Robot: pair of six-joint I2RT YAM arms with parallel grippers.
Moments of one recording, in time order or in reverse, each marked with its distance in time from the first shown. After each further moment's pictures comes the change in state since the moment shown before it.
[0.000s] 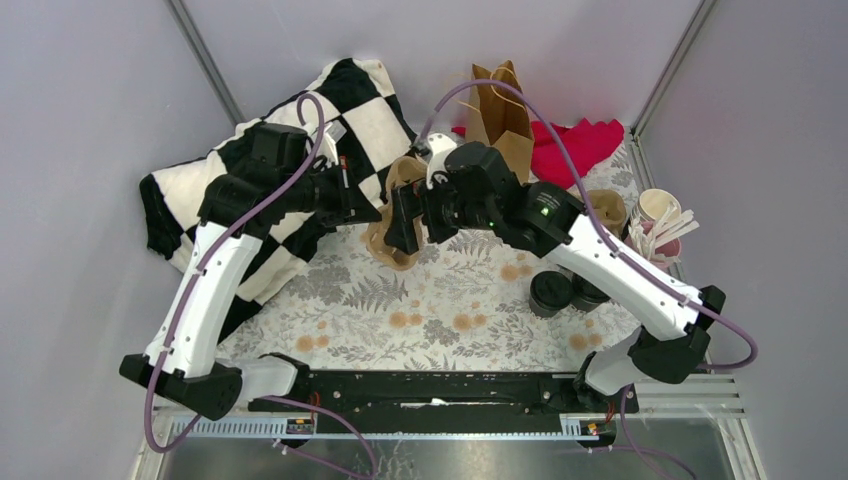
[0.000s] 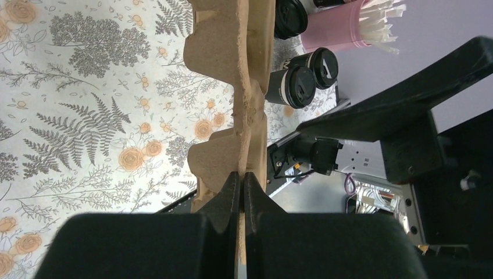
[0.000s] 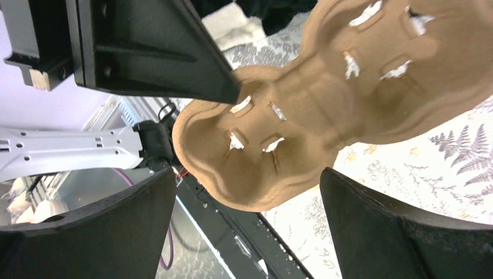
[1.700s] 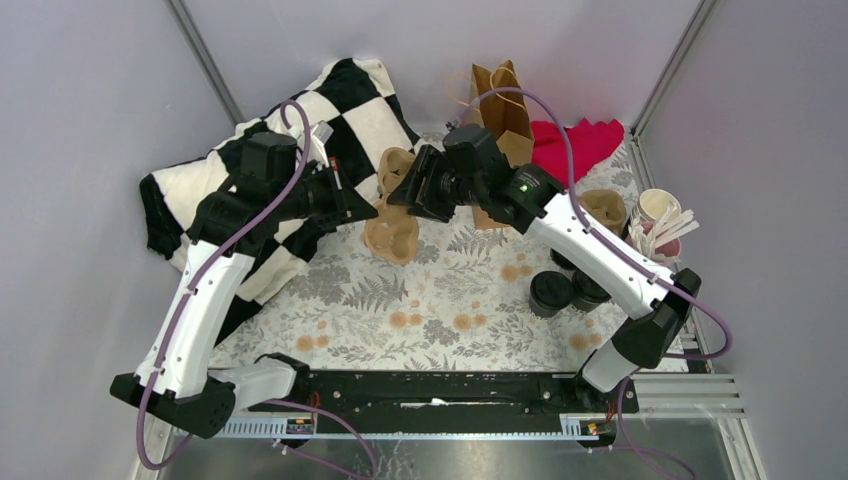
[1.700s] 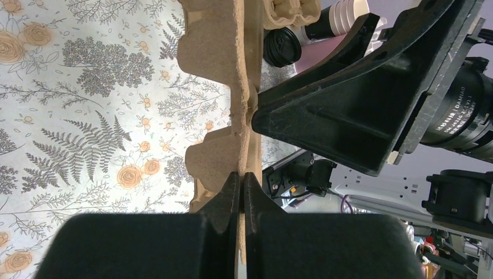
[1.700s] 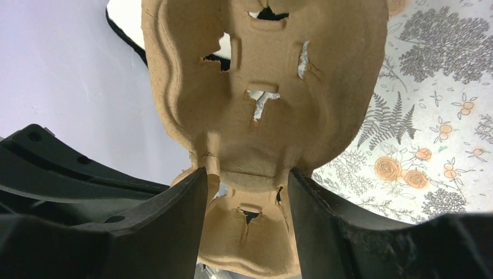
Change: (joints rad) left arm 0.000 -0.097 -0.085 0.111 -0.063 -0.071; right arm -0.151 0.089 -0.034 0.113 -0.011 0.622
